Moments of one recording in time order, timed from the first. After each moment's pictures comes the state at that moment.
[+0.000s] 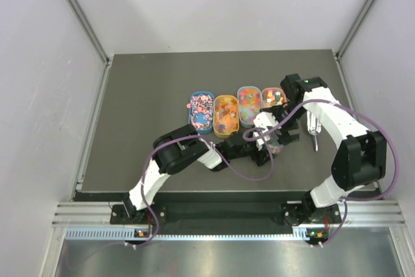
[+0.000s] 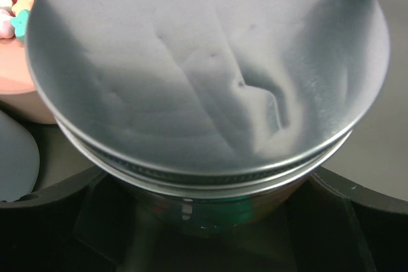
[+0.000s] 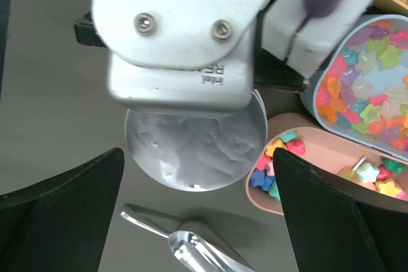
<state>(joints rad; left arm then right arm) -1.03 2.27 1.01 1.02 0.23 0.04 0.27 1.57 1.33 -1.33 -0.41 -1.74</state>
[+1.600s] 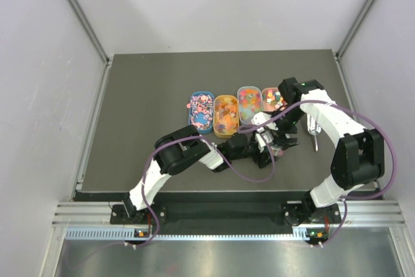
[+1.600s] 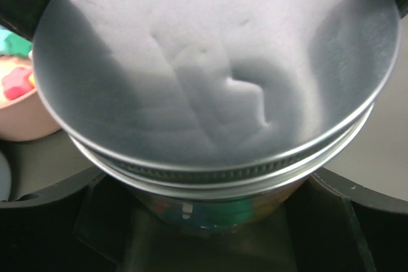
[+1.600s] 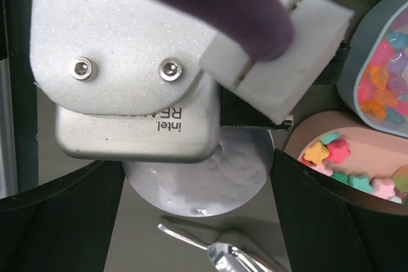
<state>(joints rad) -1.04 2.29 1.02 1.02 0.26 0.04 0.29 1.57 1.27 -1.30 -0.40 -1.58</state>
